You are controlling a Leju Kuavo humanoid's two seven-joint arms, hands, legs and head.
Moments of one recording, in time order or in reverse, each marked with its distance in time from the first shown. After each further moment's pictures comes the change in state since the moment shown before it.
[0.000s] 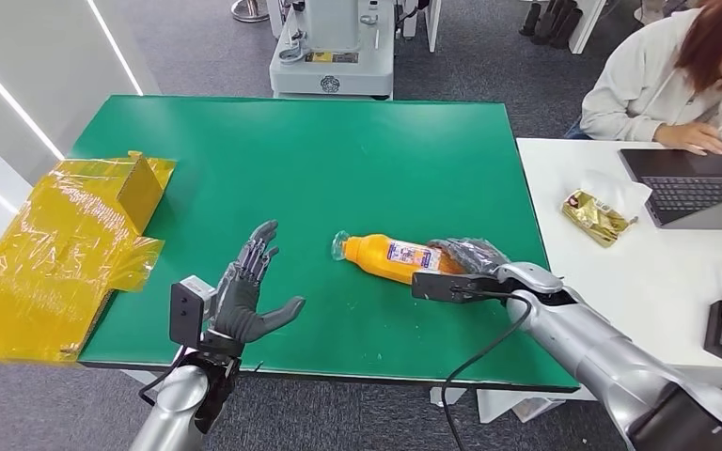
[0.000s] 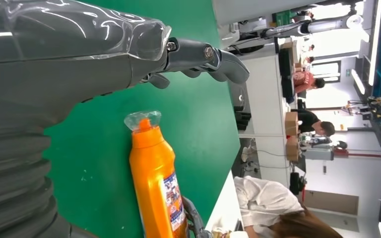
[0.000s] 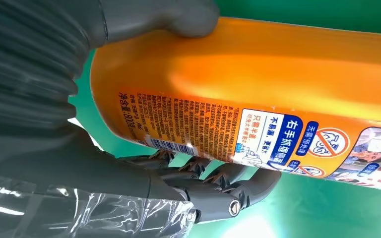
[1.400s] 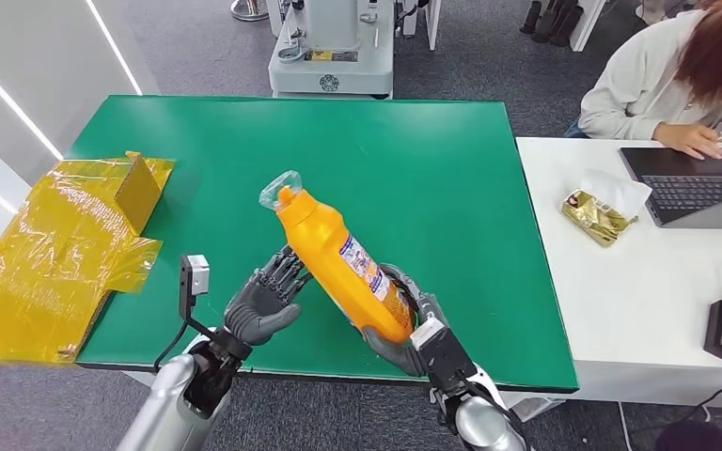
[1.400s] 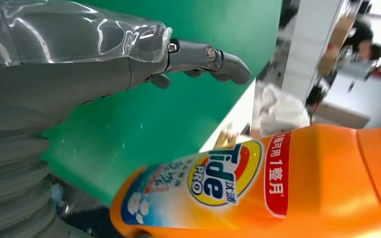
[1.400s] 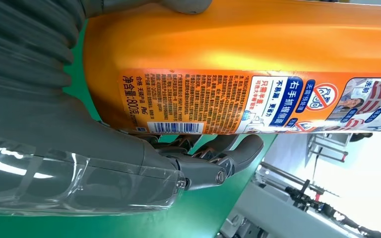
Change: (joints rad) left arm -0.092 0.016 0.034 0.181 0.433 -0.427 0.227; right arm 0.638 0.253 -0.457 -0.619 -0.342 -0.252 -0.330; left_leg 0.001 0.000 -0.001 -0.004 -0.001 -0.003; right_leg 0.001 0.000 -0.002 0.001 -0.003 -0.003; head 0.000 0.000
